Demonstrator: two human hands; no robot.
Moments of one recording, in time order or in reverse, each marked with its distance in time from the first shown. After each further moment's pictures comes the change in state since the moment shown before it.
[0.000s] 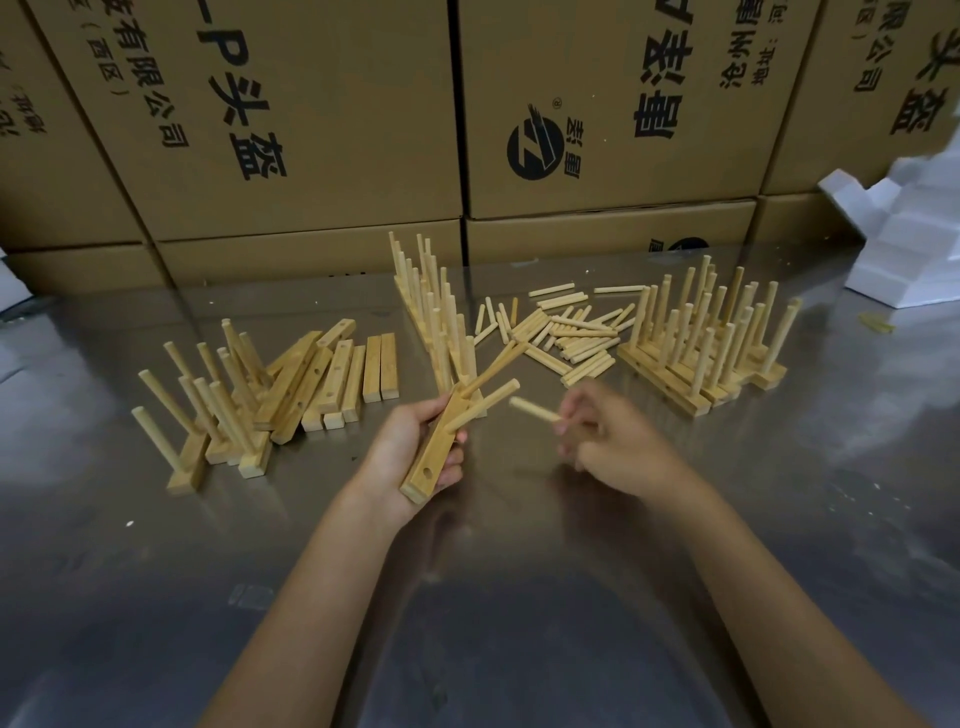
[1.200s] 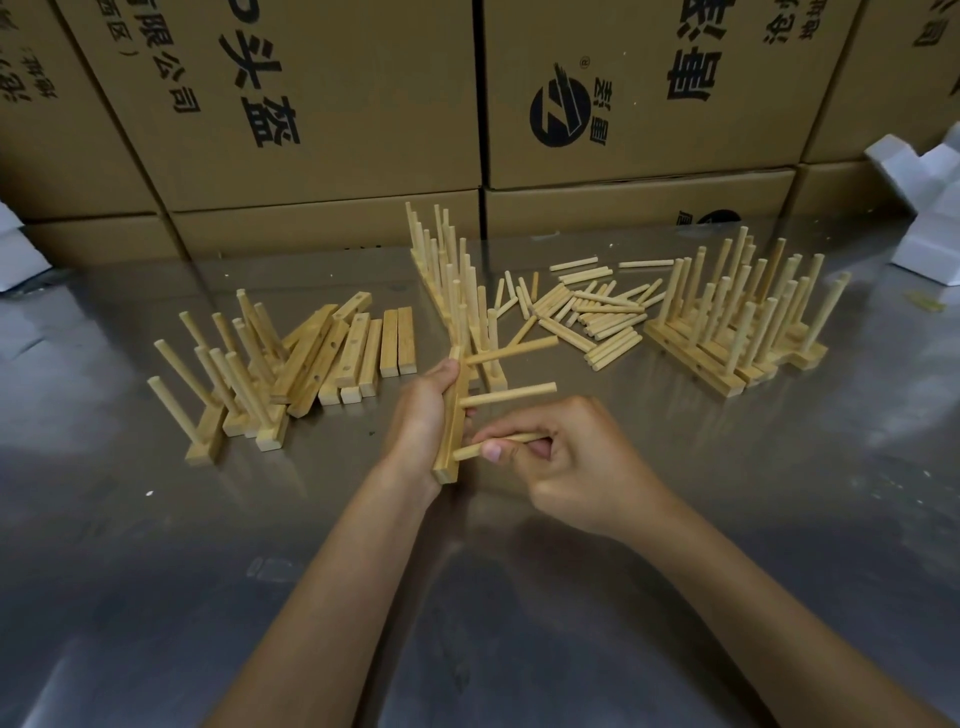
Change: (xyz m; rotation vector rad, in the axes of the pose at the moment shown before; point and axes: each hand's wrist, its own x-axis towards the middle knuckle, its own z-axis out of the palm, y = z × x) left_hand 0.004 -0.004 0.006 0.110 0.307 0.179; right_hand -0.035 -0.044 0.048 -0.065 -0.015 -0.487
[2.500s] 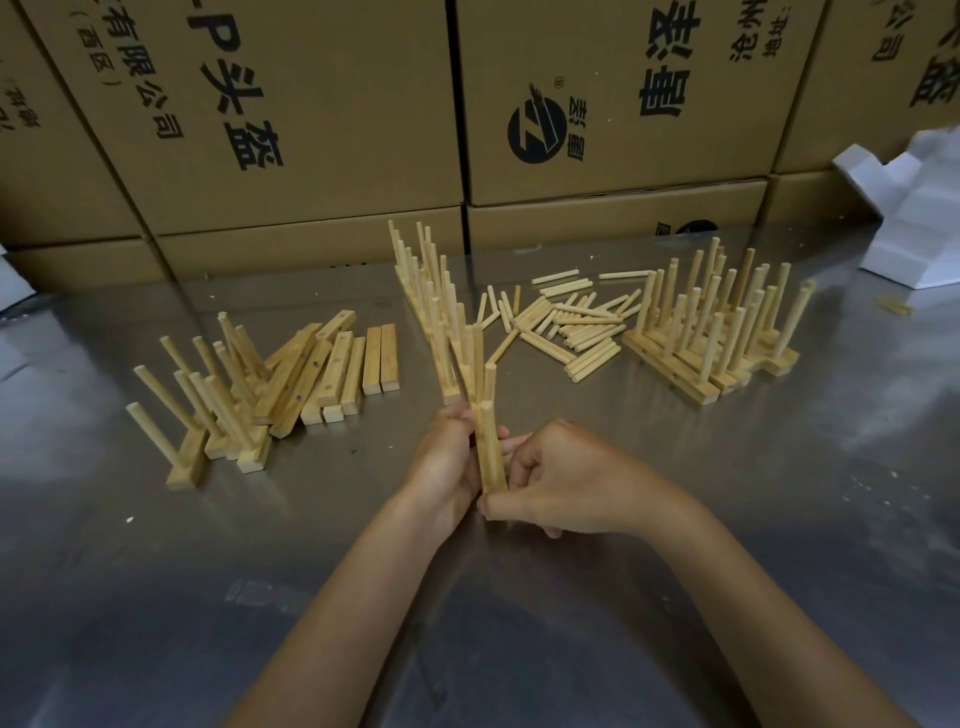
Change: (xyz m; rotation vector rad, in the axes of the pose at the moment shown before) left_hand -0.028 -0.009 0.030 -0.092 -0.149 -0.142; right_hand 0.002 0.025 -0.013 -0.134 -0.302 0.323
